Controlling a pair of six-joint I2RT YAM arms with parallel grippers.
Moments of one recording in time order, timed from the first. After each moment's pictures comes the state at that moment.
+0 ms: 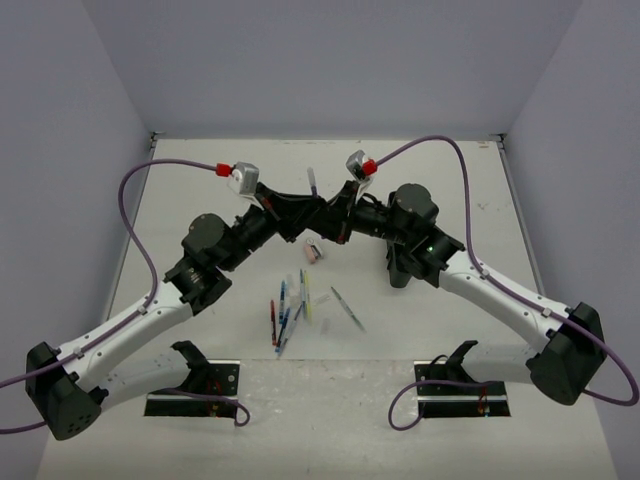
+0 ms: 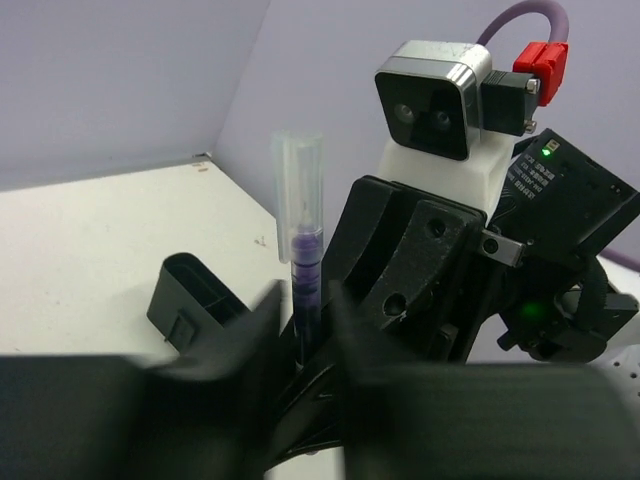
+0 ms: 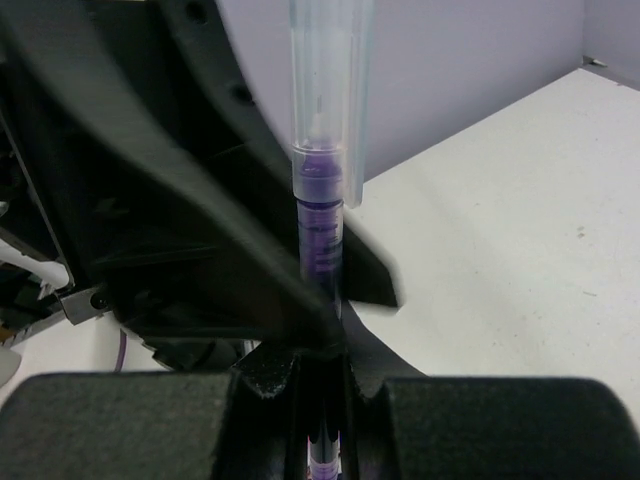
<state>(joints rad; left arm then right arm) -0.77 0.99 0.82 0.40 0.09 -0.54 0.74 1.25 1.00 0.31 -0.52 0.42</state>
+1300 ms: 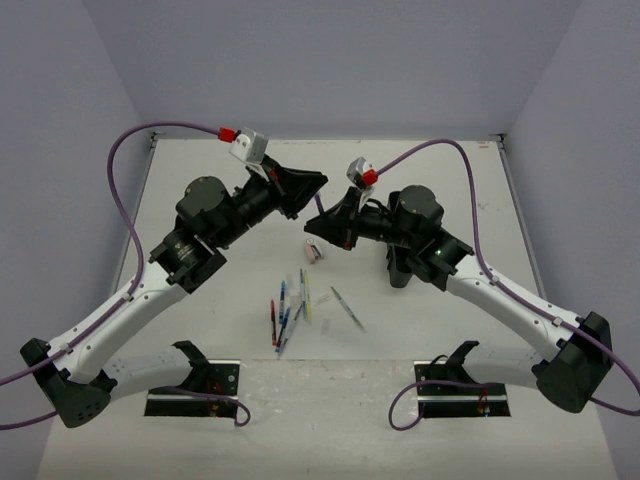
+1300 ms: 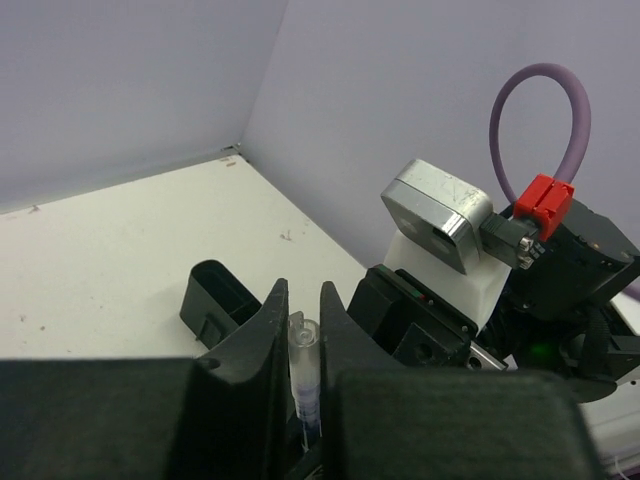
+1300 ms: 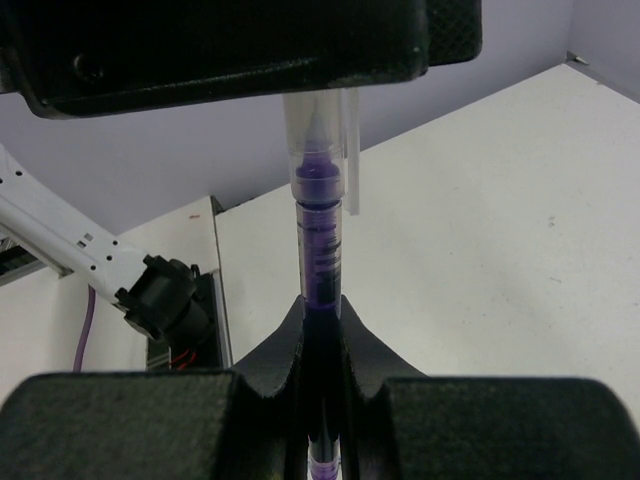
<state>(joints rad) -0.75 1.08 1.17 0.04 0.10 -0.44 0.74 1.20 1.00 0.20 -0.54 0.28</state>
